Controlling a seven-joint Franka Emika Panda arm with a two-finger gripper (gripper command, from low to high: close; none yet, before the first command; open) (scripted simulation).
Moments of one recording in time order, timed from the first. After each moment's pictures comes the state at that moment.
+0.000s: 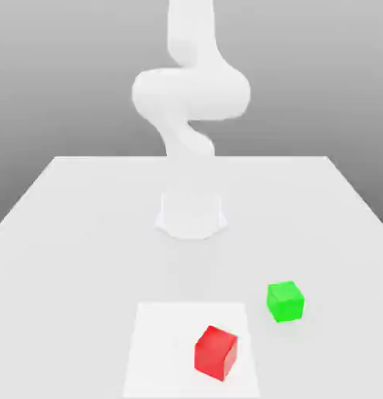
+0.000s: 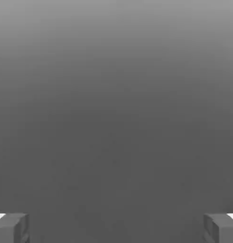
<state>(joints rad) 0.05 -0.71 -0.04 -2.33 0.01 2.34 0.70</state>
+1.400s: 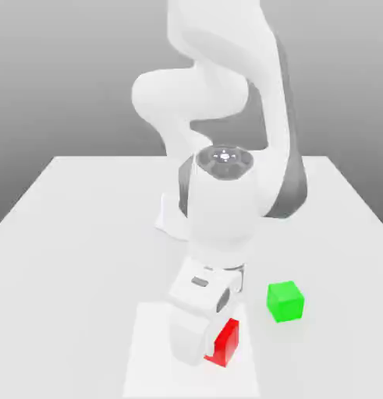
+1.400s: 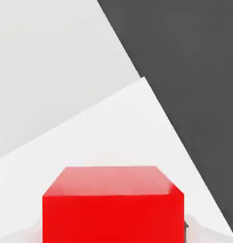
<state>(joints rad) 0.26 0.14 -0.15 -2.60 0.05 2.73 -0.22</state>
